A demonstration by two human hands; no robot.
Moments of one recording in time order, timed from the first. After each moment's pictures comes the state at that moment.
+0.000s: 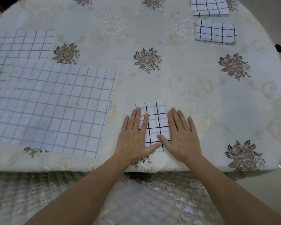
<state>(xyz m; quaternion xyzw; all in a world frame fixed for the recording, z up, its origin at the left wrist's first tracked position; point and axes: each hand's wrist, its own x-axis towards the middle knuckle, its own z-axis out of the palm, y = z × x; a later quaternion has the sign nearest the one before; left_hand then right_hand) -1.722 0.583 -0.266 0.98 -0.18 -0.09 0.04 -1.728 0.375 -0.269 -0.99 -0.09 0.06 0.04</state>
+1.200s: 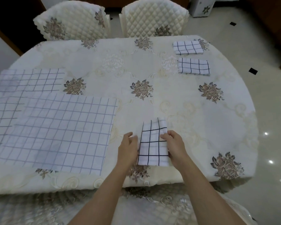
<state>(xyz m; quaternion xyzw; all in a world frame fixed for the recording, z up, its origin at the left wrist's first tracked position) -1.711 0.575 -0.188 0.76 0.24 -0.18 0.57 -1.706 0.409 -0.165 -0.65 0.31 0.16 0.67</state>
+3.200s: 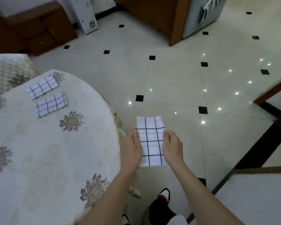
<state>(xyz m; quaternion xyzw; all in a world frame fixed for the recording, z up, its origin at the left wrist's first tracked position) -1.769 0.014 -0.133 0.87 -0.11 -0.16 0.45 -1.848 -0.095 -0.136 -0.73 0.44 -0.13 0.51</state>
